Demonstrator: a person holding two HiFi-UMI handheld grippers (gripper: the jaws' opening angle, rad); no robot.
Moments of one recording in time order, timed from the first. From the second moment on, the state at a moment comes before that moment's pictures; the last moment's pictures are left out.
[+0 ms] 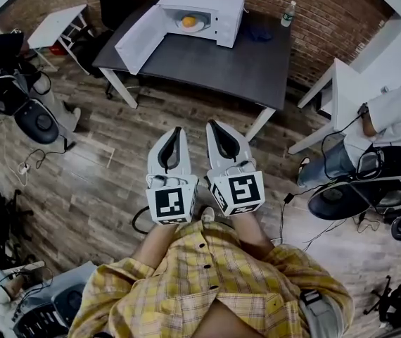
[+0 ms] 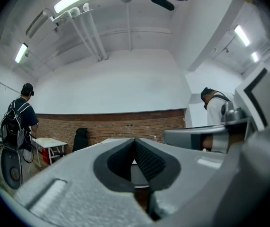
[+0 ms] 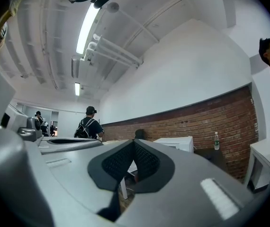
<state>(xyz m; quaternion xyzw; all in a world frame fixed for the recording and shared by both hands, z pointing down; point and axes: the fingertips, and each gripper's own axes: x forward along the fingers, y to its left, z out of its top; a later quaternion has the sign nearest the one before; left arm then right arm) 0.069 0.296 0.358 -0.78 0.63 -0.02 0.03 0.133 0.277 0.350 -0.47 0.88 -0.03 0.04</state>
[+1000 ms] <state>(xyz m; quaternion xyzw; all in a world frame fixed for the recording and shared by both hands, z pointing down) -0.027 0.062 0.370 -0.79 0.61 0.00 0.01 0.036 0.056 0.357 -0.48 0.88 -0.02 0.02</state>
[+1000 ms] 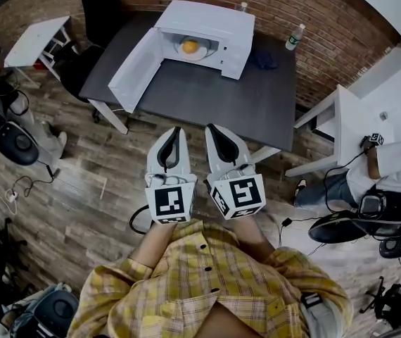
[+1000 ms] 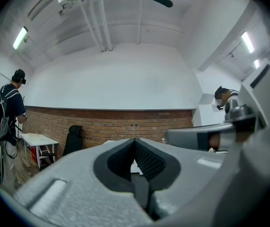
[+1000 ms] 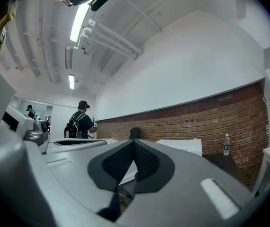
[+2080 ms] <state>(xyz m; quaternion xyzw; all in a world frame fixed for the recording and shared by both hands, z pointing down) -0.094 -0.141 0.362 -0.84 0.54 0.00 -0.02 -0.034 -0.138 0.343 -0.54 0.84 -0.03 0.00</state>
